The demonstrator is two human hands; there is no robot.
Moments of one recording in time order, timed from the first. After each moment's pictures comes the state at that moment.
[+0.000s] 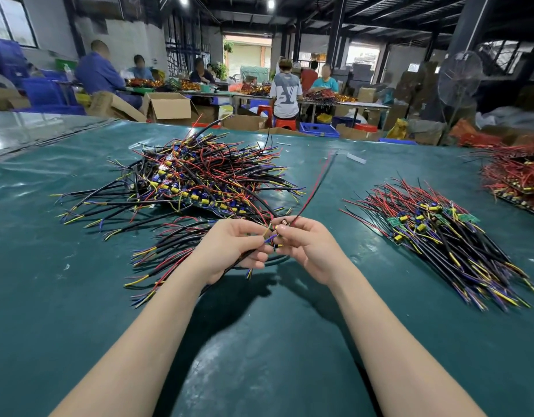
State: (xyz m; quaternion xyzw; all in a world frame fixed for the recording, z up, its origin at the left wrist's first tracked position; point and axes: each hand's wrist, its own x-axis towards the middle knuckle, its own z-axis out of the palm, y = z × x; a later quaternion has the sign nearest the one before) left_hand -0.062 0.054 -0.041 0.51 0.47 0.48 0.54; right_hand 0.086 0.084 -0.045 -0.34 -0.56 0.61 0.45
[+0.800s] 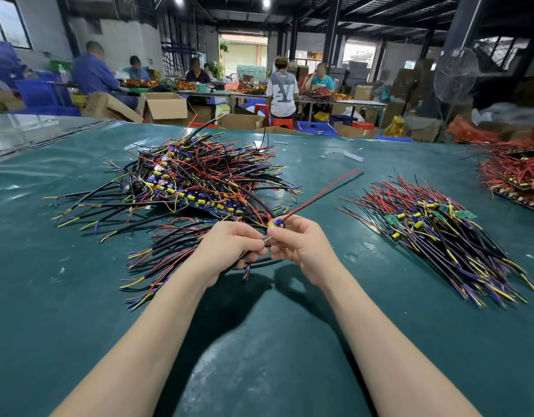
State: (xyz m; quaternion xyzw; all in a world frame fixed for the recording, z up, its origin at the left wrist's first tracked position) left_hand -0.058 0.055 -0.042 0.53 0.55 0.45 0.46; right_hand 0.083 0.083 -0.050 -0.36 -0.57 0.57 0.47
